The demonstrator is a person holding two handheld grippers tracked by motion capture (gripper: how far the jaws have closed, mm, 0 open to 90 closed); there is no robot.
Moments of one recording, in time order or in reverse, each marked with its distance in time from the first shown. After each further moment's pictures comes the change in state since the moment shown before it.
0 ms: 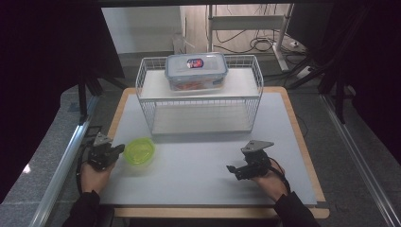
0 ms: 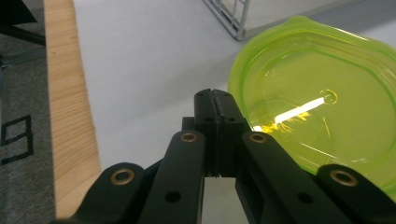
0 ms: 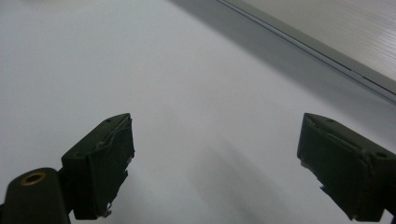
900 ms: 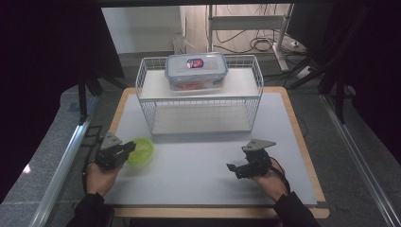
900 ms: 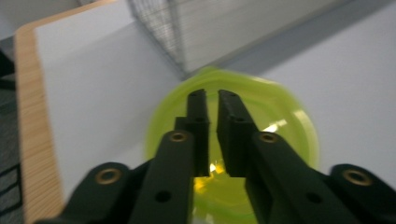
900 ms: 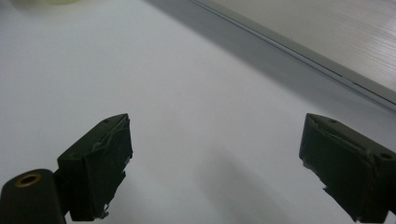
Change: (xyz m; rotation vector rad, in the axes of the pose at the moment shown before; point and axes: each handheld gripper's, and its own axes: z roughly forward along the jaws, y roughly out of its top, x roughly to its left) left arm -0.025 0.015 -0.017 -0.091 -0.041 0.115; right arm -0.001 0.002 -0.003 -0.032 -0.008 0.026
